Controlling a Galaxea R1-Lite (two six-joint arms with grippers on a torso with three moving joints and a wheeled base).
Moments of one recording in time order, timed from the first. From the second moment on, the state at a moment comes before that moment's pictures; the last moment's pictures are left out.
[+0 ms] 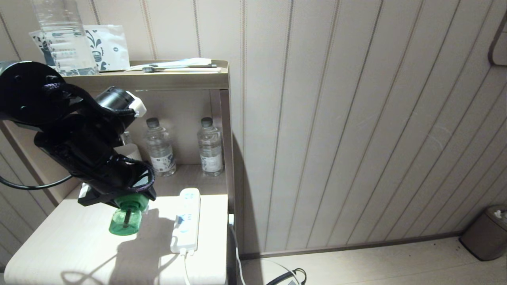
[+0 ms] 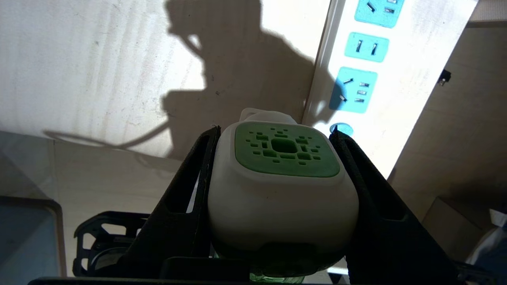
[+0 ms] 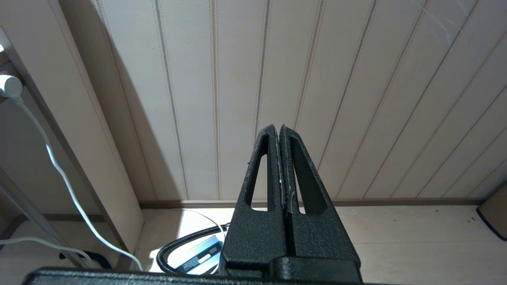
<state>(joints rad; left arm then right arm) -0.35 1.76 -1.53 0.96 0.06 -0.59 0.01 0.00 0.00 0.01 -0.01 -0.03</state>
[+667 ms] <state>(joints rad) -0.35 1.75 -1.49 0.95 0.06 -0.59 0.01 0.00 0.00 0.01 -0.02 0.00</state>
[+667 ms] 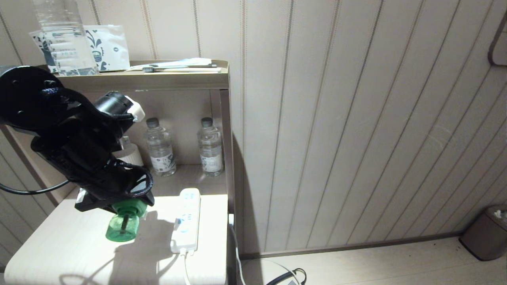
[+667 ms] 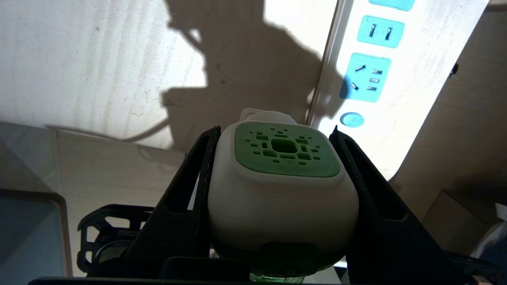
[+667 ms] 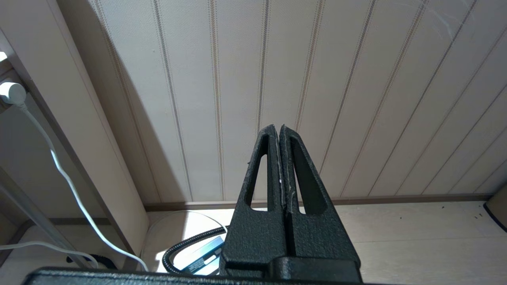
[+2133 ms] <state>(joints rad) -0.27 1.50 -0.34 -0.93 0.29 -0.10 0.01 0.00 0.00 0.01 -0.02 0.00</state>
